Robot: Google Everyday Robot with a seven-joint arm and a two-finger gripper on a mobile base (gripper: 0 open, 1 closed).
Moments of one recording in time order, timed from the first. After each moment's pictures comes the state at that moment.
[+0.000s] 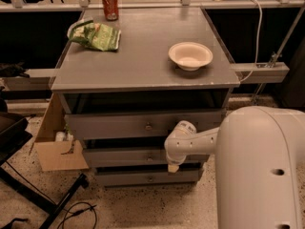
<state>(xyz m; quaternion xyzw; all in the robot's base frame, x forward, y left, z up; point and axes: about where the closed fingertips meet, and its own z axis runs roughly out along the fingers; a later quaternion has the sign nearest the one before) 0.602 -0.104 0.377 -0.65 0.76 -0.05 0.08</state>
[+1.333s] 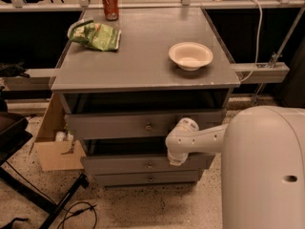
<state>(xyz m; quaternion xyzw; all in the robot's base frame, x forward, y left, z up) 0.602 -0.103 0.401 -0.65 0.76 -0.05 0.08</state>
